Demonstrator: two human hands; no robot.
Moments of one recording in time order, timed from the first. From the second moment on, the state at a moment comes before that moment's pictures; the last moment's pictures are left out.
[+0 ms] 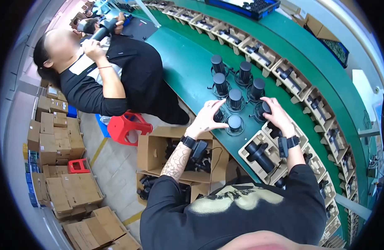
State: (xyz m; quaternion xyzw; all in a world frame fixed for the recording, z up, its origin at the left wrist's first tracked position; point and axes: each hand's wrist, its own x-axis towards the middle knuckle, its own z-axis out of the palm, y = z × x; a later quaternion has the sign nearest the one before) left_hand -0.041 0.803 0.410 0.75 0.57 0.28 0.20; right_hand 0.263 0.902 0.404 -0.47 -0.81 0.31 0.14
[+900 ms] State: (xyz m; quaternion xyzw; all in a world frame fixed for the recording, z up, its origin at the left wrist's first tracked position) left_hand -0.032 0.825 0.431 0.79 0.58 0.01 0.17; right_hand 0.267 0.889 0.441 -0.46 -0.60 0.43 0.49
